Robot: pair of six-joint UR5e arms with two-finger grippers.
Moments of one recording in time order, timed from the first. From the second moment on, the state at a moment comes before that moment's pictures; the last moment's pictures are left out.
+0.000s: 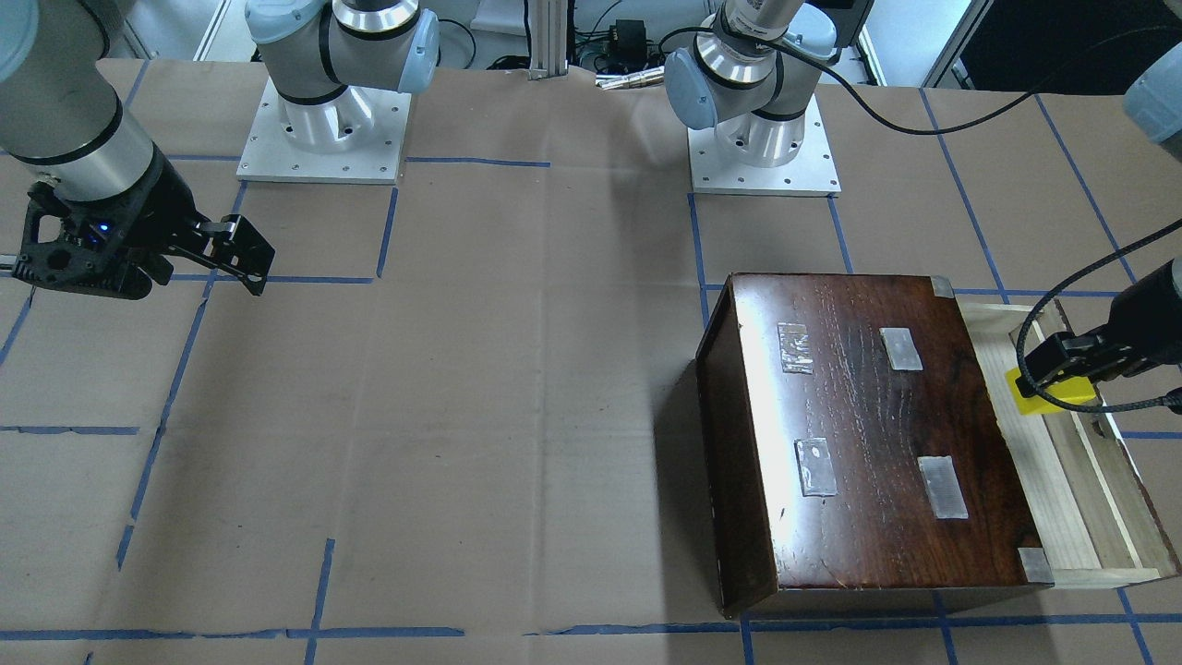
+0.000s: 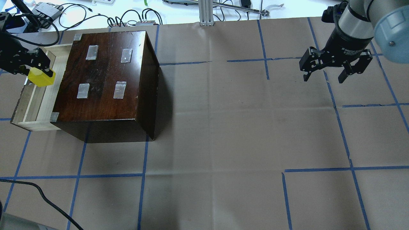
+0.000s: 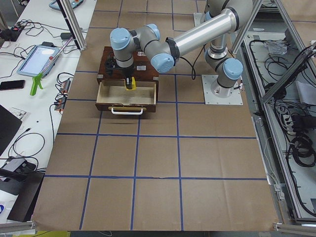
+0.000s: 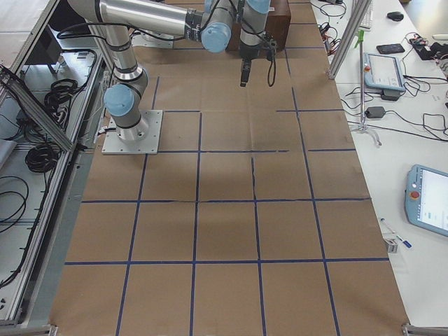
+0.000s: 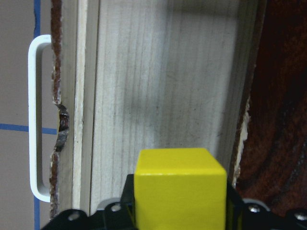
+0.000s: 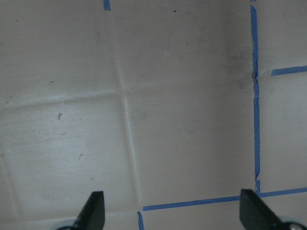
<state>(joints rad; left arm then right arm) -1.08 -1.85 -1.49 -1.41 1.51 0.39 1.43 -1.52 1.65 -1.63 -1.57 -0.03</state>
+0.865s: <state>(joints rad) -1.07 -1.86 -1.58 -1.27 1.51 0.40 1.43 -1.52 1.65 -1.63 -1.57 -0.03</state>
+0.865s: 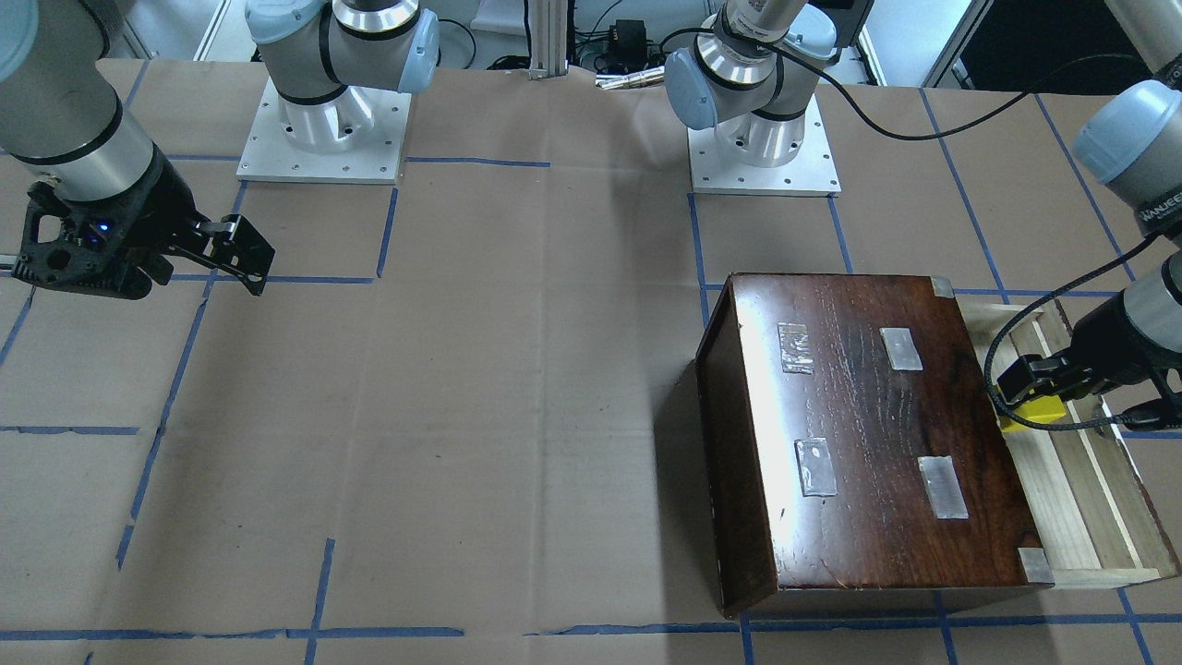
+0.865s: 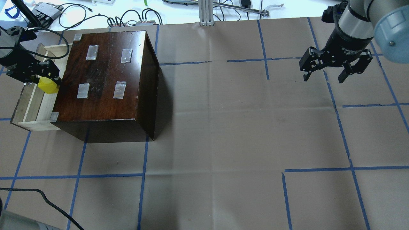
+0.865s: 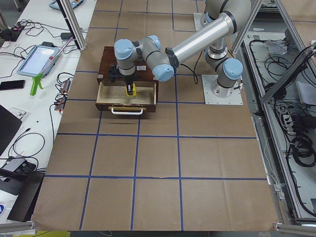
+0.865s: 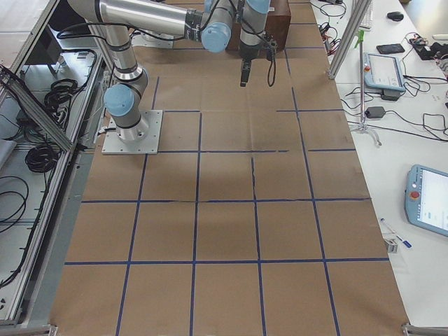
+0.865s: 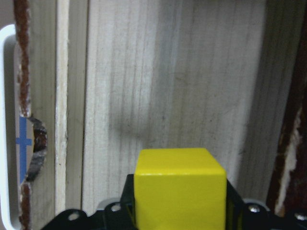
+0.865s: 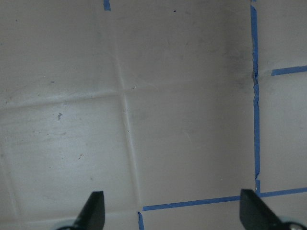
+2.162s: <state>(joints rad) -1.21 -1.68 -1.55 -1.43 1.51 0.13 1.43 -1.52 1.65 -1.63 -1.57 -0.02</state>
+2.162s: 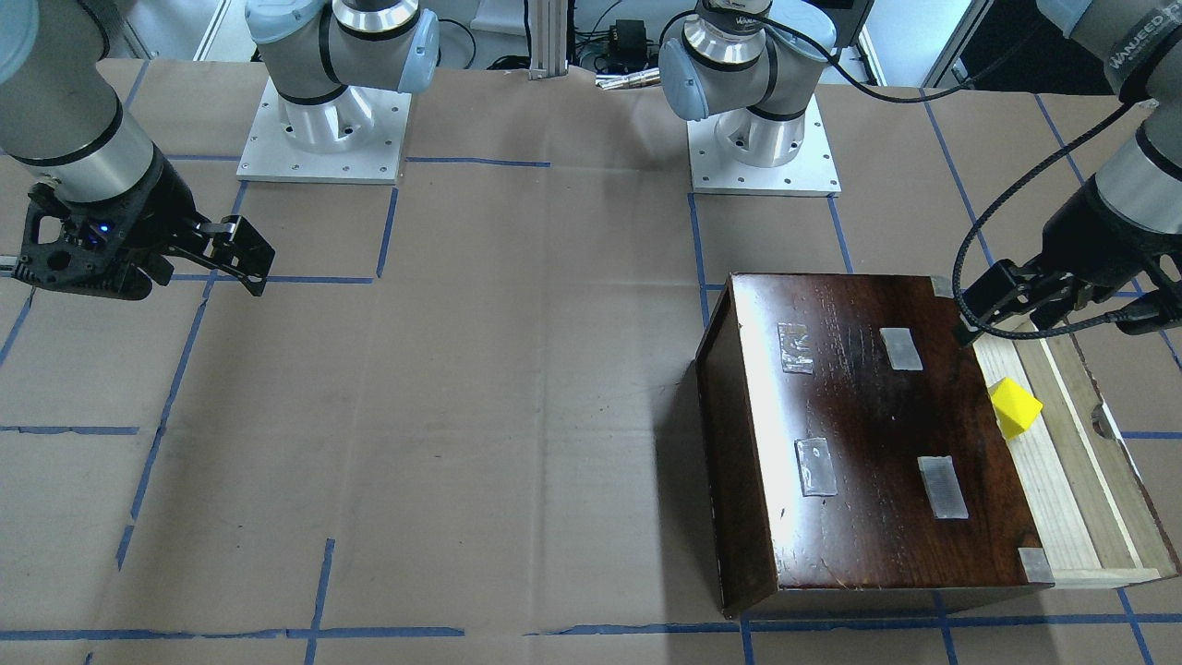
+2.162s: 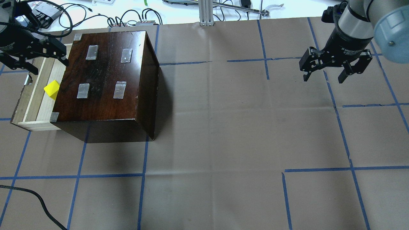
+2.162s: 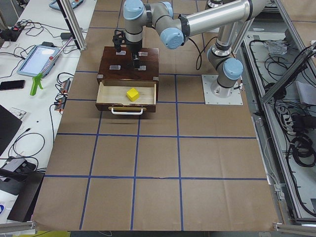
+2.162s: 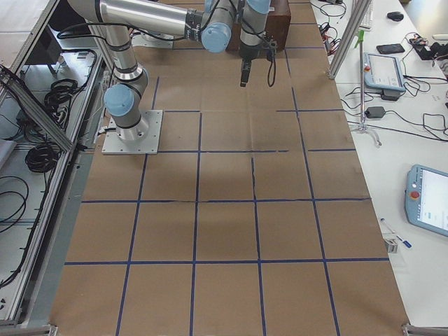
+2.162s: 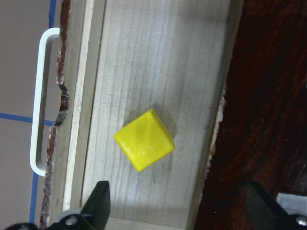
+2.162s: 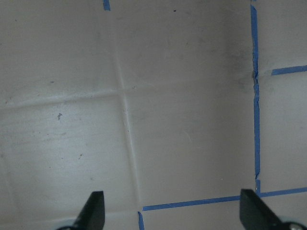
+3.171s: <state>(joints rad) -1.39 -1.60 -1.58 -1.49 1.51 -0.05 1.43 -1.52 1.65 -1.63 -1.57 -0.03</state>
